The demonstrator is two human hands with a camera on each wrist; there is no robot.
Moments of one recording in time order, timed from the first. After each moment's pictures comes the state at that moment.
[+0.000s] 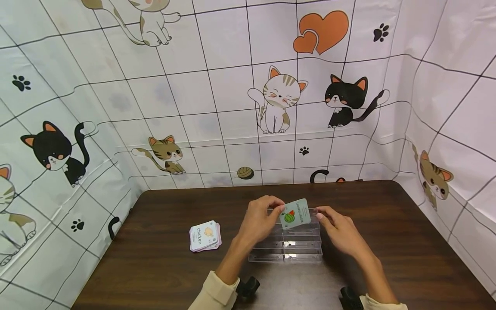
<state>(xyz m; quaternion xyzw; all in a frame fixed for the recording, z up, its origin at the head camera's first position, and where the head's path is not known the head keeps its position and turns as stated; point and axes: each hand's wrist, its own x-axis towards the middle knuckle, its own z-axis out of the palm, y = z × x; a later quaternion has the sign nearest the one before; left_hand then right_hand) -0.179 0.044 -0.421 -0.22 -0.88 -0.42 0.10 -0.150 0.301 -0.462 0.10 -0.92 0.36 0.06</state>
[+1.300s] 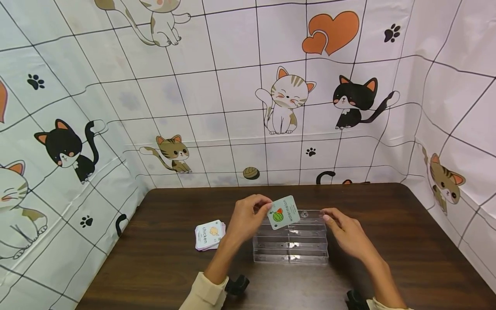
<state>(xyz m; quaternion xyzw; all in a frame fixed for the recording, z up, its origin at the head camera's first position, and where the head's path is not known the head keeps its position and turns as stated) -0.183 0.001 -0.420 -0.19 -0.86 -0.46 0.11 -0.151 0.302 -0.461 0.11 -0.92 0.36 0.07</state>
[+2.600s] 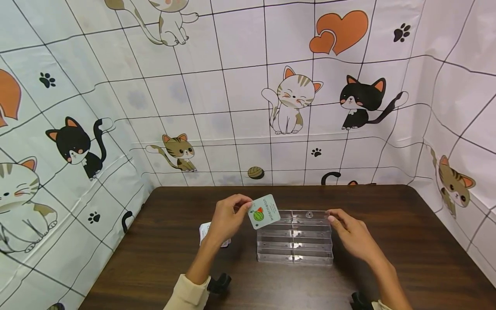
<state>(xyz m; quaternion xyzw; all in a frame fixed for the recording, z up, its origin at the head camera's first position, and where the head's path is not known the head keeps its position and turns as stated) -0.183 -0.057 -0.421 -0.17 -0.87 -0.44 0.14 -0.152 0.303 -0.463 0.12 -0.92 0.36 0.07</state>
